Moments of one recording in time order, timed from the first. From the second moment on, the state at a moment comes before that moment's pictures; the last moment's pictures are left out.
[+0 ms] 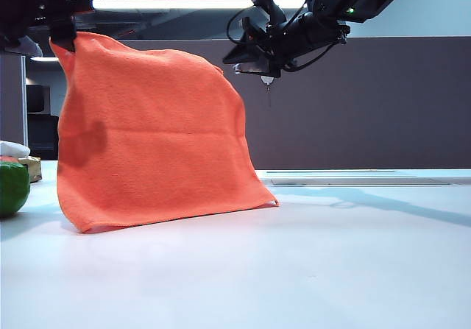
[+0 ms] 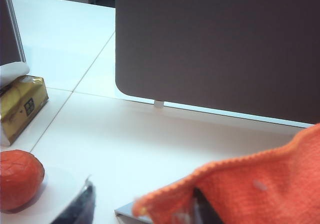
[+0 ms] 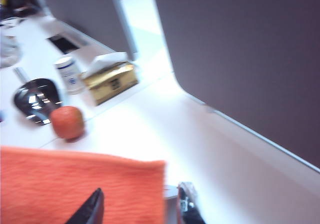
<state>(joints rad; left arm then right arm) -0.23 1.24 0.75 0.38 -0.24 -0.15 0.33 2.17 1.94 0.05 -0.68 0.08</state>
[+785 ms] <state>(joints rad) -0.23 1.24 0.75 0.39 -0.24 -0.17 0.33 2.17 1.94 0.02 -0.85 0.08</state>
